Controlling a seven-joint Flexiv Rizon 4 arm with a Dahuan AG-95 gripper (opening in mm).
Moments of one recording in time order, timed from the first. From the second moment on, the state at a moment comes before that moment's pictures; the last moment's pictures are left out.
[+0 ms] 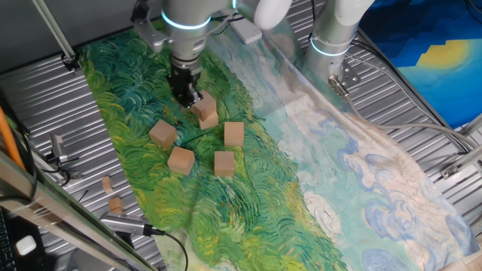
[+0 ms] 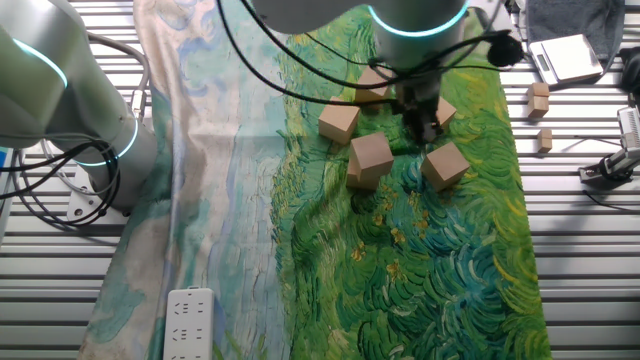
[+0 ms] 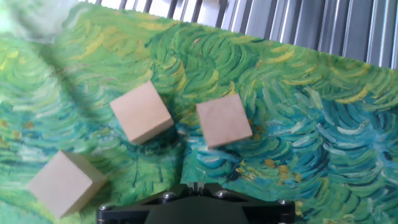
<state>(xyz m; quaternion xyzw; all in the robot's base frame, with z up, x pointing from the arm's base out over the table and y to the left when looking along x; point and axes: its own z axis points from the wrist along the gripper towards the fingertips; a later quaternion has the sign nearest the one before) 0.525 0.010 0.147 -0.12 0.99 0.01 0.10</state>
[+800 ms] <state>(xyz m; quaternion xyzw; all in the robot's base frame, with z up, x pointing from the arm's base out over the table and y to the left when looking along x) 0.543 0.013 0.146 -0.20 0.98 -0.02 0.06</state>
